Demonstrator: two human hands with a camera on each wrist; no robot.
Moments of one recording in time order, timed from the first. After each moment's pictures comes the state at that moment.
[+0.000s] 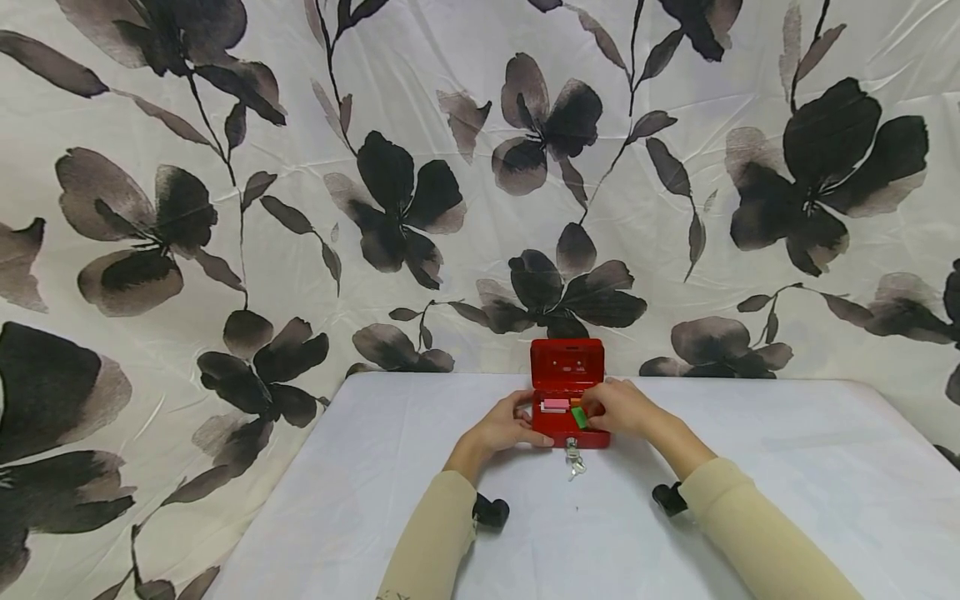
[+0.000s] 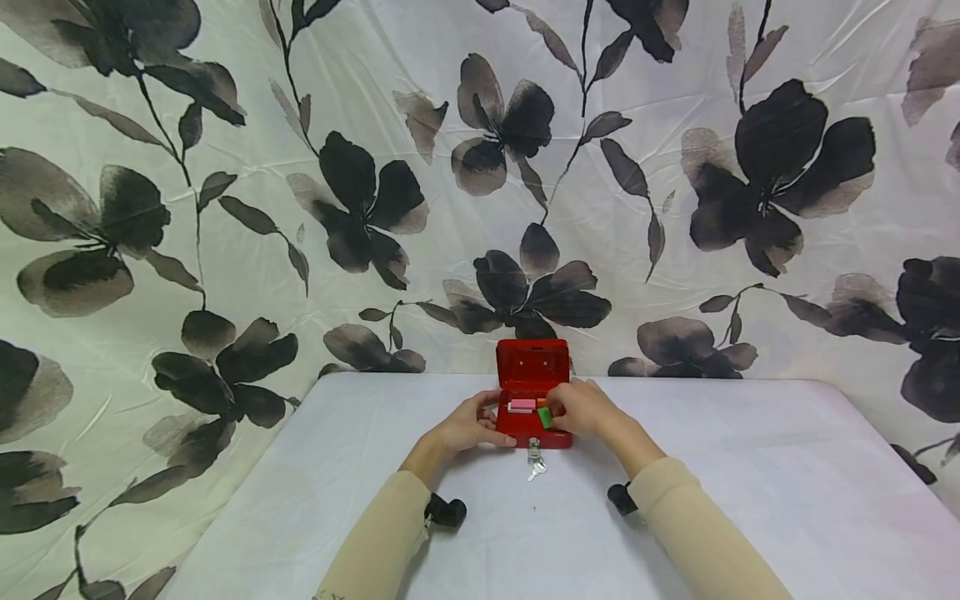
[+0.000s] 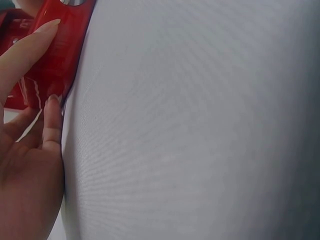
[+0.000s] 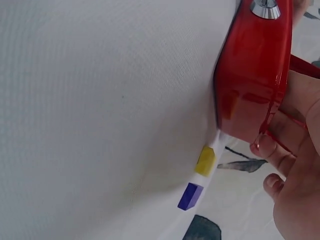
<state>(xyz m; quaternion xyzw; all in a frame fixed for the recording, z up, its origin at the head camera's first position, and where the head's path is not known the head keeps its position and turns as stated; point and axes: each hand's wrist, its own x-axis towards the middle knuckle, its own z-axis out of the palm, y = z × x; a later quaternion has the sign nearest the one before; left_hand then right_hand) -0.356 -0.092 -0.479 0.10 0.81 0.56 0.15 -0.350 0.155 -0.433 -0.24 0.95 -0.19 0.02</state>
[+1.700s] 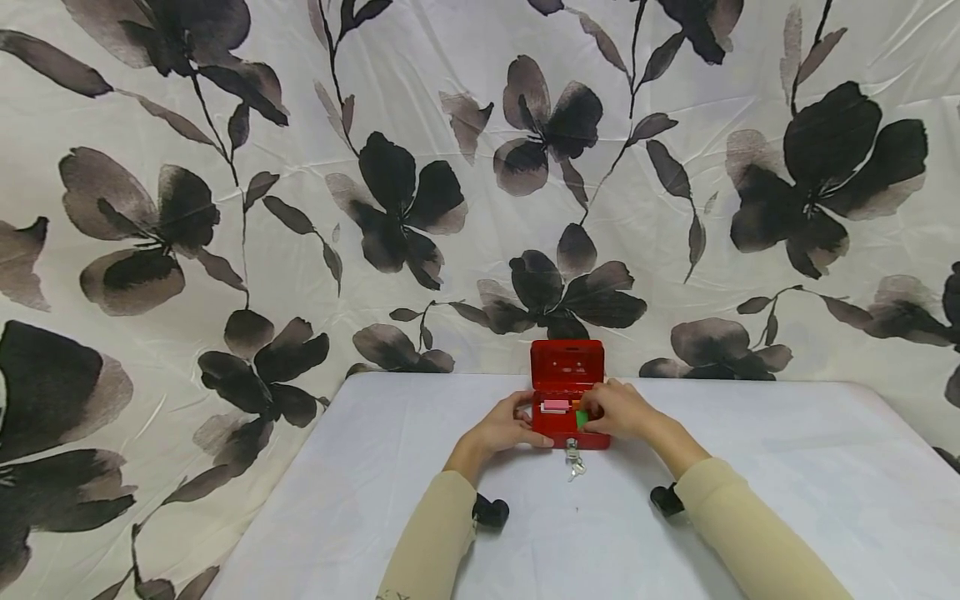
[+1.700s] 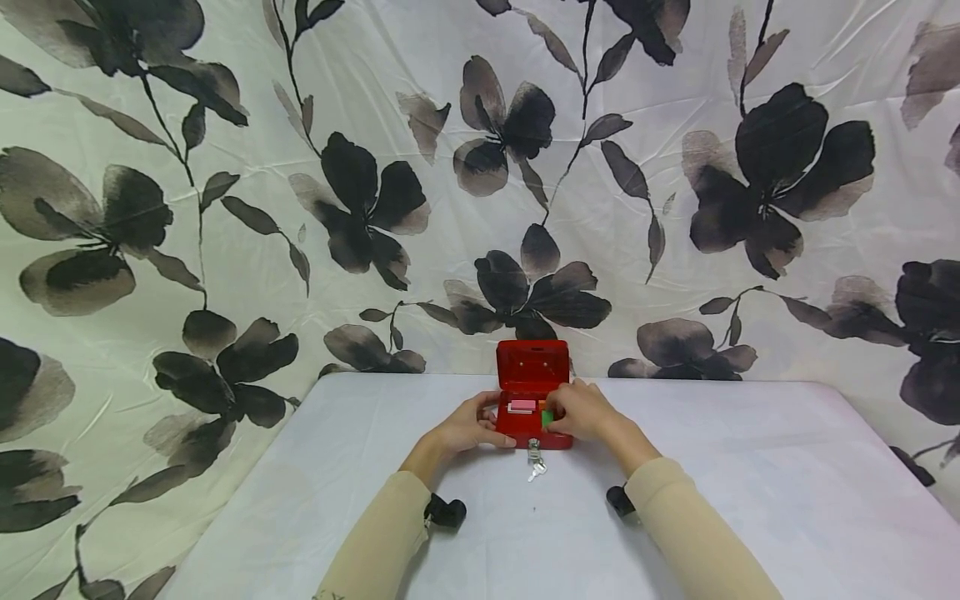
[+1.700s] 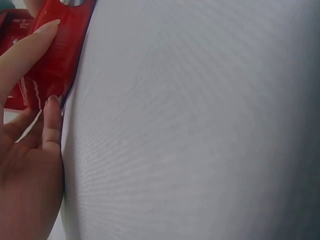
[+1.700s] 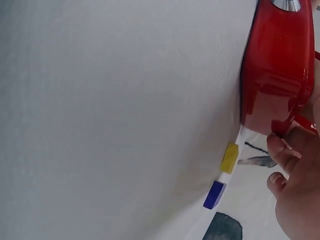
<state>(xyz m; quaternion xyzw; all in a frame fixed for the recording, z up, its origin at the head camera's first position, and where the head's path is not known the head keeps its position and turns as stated) -0.356 -0.092 -0.482 0.11 0.82 0.55 0.14 -0.359 0.157 -0.448 -0.25 0.95 -0.18 0.01</state>
